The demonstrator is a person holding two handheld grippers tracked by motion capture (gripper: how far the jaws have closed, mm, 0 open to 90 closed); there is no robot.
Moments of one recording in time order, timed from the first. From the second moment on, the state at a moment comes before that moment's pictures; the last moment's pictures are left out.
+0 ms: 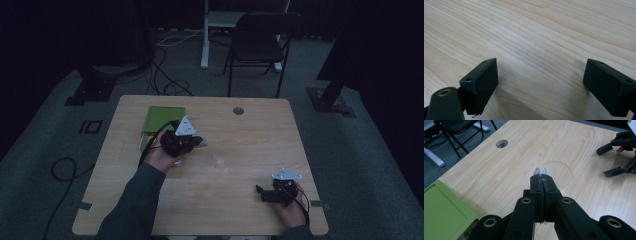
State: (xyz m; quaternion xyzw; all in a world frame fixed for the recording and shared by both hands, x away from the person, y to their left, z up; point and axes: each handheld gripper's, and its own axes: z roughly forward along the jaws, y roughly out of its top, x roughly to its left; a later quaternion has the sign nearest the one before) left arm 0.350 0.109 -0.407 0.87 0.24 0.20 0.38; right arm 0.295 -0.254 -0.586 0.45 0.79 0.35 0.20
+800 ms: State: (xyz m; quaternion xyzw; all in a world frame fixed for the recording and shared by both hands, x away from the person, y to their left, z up) left arm 0.368 0.096 -0.398 0.87 0.24 0.20 0.38; right arm 0.295 -0.254 -0.586 0.45 0.79 0.35 0.20
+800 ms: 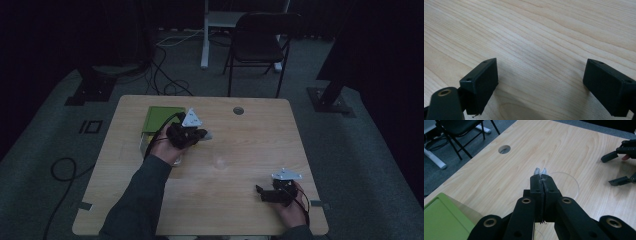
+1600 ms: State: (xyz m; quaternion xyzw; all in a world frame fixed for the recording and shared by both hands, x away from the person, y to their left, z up) left arm 0.378 0.046 -0.397 0.87 0.21 0.20 0.39; right arm 0.295 -0.254 -0.586 0.45 0.79 0.35 0.20
